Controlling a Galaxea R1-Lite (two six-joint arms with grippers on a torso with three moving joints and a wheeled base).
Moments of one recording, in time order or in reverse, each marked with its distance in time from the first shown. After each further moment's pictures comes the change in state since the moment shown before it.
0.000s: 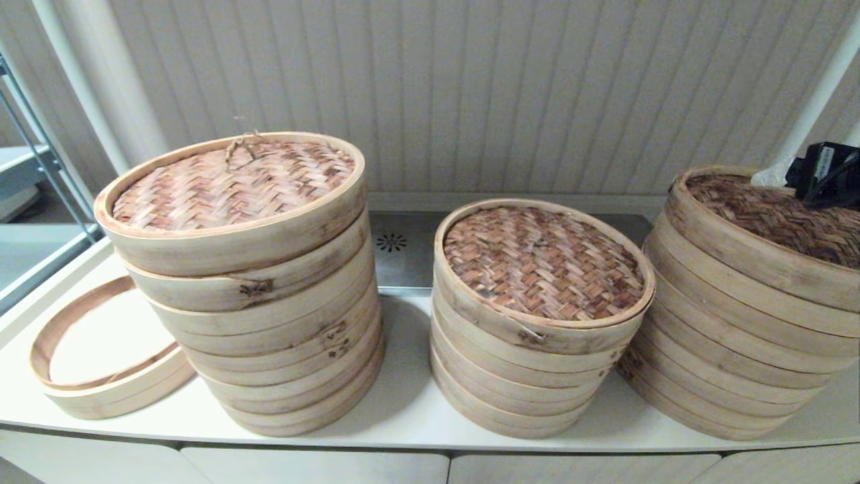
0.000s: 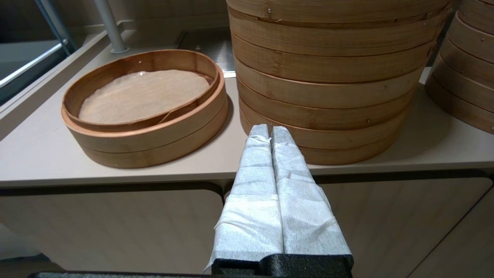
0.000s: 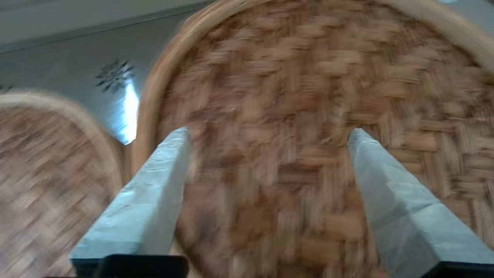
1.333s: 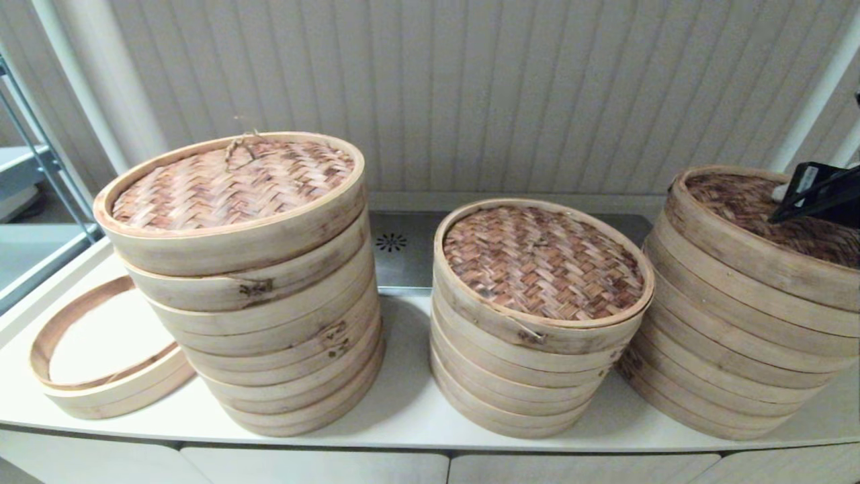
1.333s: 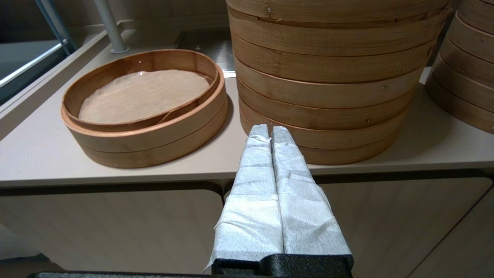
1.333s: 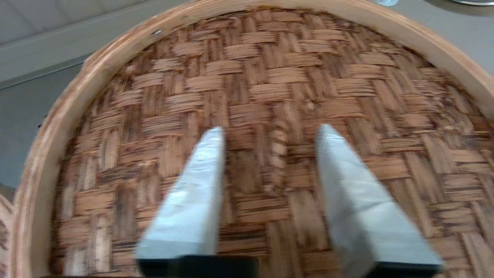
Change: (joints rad) left arm 0.000 0.000 0.000 0.000 0.000 0.000; right arm -0.040 0.069 0.114 -0.190 -0.114 0.049
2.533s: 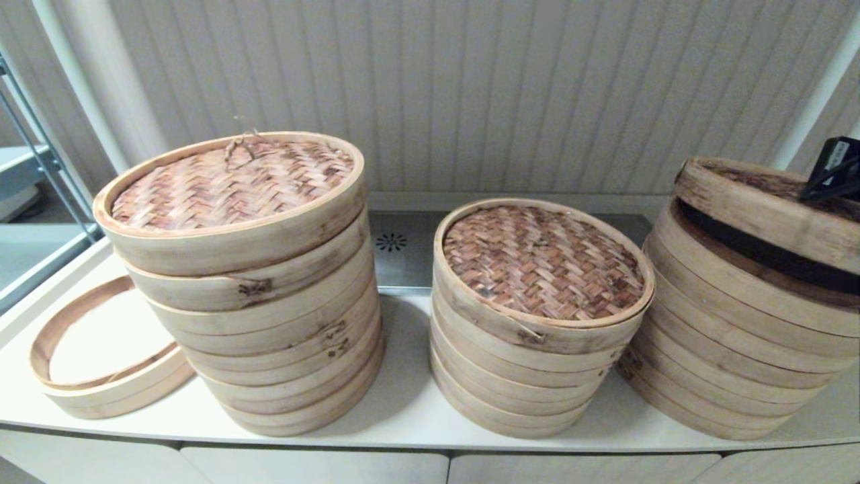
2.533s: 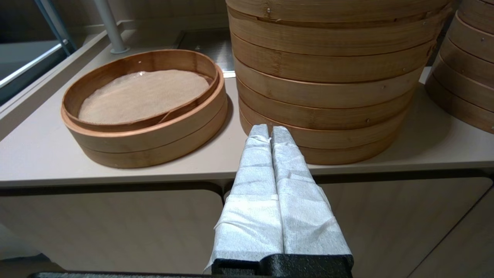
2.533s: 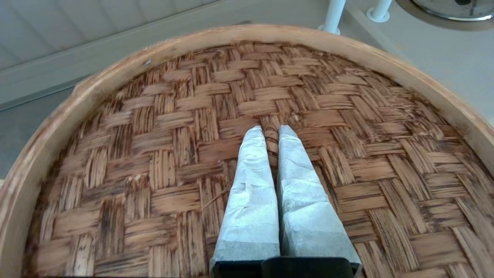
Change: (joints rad) left arm 0.000 0.000 0.000 0.000 0.000 0.000; right arm 0.001 -0.056 -0.053 0.006 -0.005 -0.011
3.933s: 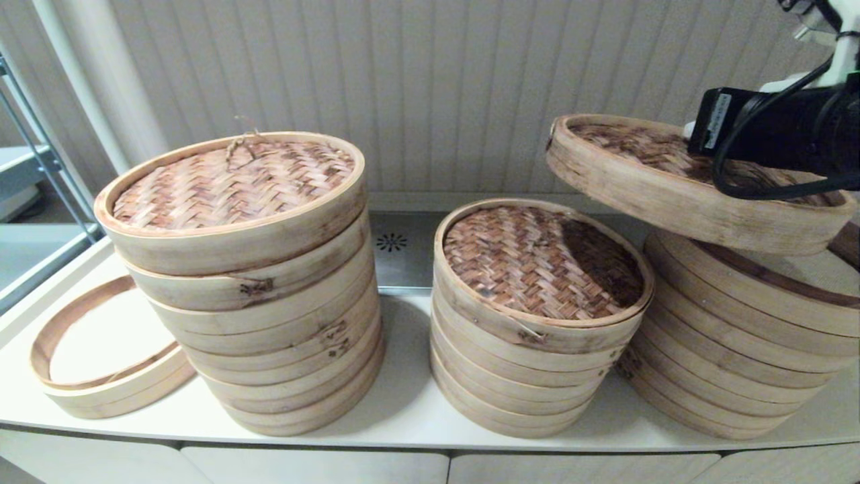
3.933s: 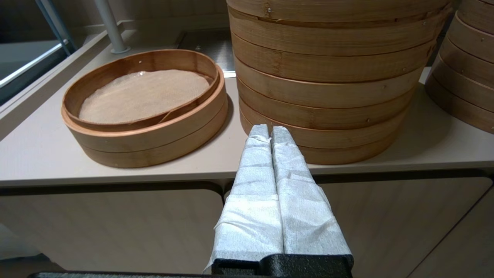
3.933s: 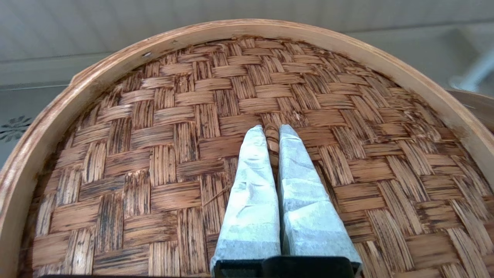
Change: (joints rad) left arm 0.000 0.000 0.000 0.000 0.000 0.000; right arm 0.516 0.022 -0.142 0.028 -0.175 -0.001
